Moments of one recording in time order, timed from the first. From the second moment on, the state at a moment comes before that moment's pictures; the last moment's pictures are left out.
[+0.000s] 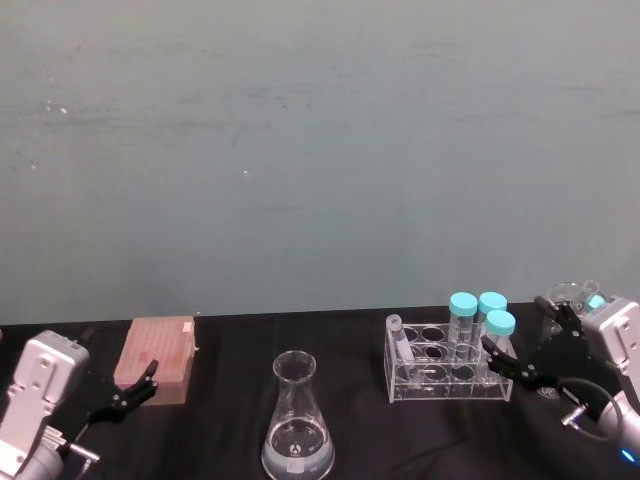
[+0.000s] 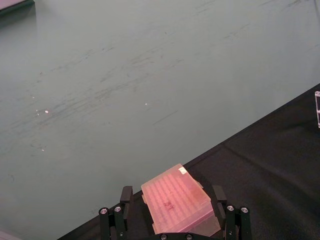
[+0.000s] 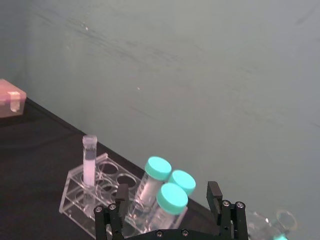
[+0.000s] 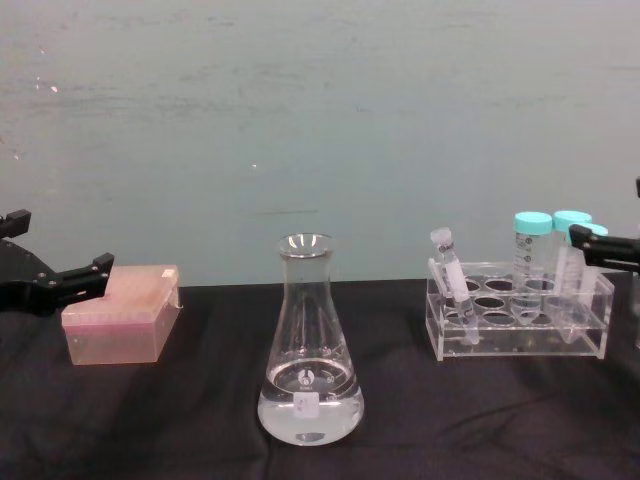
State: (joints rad) left arm -0.20 0.60 0.45 -1.41 -0.25 -0.12 0.03; right arm 0.30 0.55 -0.40 -1.30 0.23 -0.23 0.16
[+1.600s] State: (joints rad) left arm -0.20 0.60 0.45 -1.41 -0.25 -0.12 0.03; right arm 0.61 0.32 -0.43 -0.87 0.23 -0.37 0.59
